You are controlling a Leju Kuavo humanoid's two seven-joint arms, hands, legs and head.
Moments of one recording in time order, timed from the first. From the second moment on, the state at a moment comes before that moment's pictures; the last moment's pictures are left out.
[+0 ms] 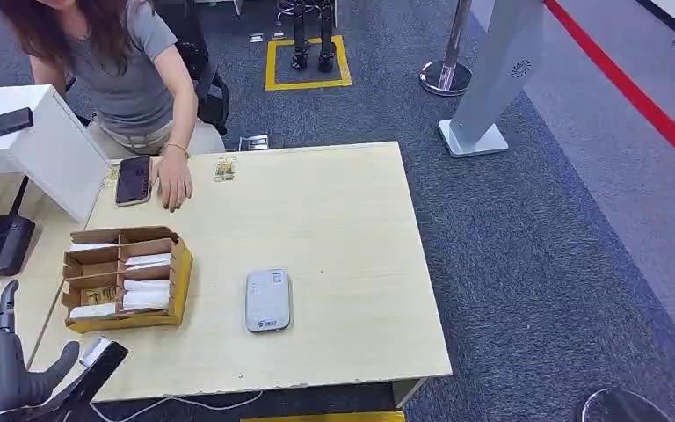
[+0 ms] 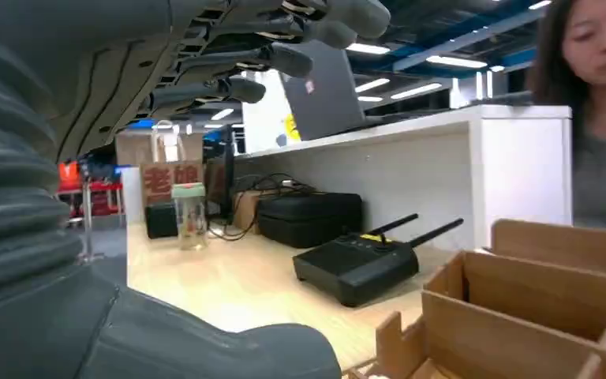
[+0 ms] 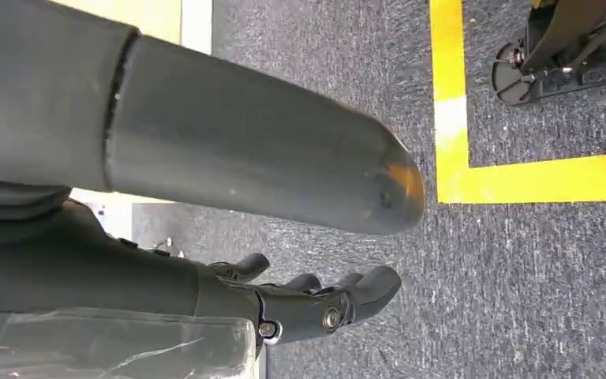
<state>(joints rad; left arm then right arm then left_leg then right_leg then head) 0.25 0.14 0.18 -1.83 -1.14 0.21 0.05 -0.09 0.17 -1.17 -0.21 1.23 -0.08 0.12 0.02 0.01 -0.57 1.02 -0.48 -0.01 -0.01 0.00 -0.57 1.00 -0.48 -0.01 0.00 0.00</state>
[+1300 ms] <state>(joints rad) 0.15 0.31 0.01 -1.72 -1.14 0.07 0.11 -0.09 0.16 -1.17 -0.21 1.24 -0.08 0.12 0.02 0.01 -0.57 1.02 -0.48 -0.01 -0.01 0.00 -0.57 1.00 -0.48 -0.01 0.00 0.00</state>
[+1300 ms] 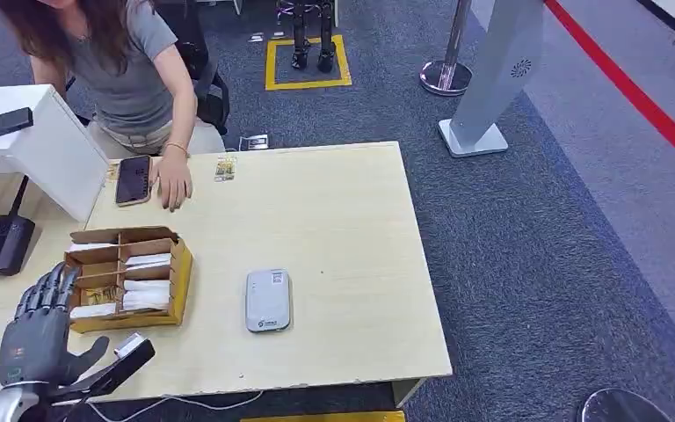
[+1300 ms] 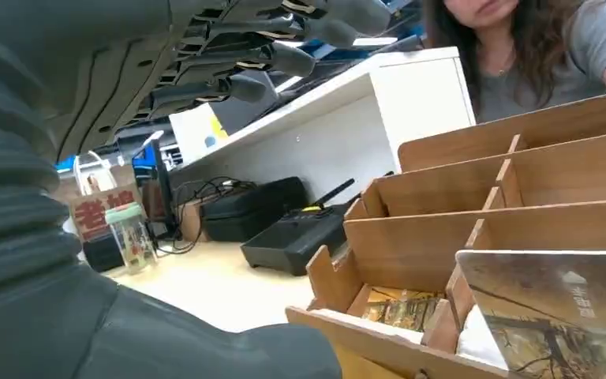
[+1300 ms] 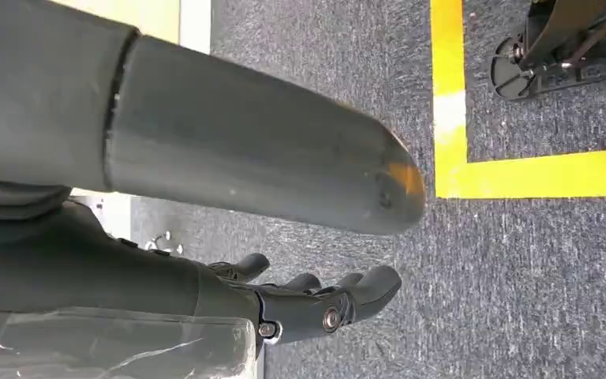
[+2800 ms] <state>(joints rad) 0.01 0.41 -0.24 -1.60 -1.17 0.00 0.08 -0.09 0.16 -1.12 -0.21 1.29 -0.08 0.12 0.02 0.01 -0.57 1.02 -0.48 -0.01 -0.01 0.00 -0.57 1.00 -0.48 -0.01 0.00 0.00</state>
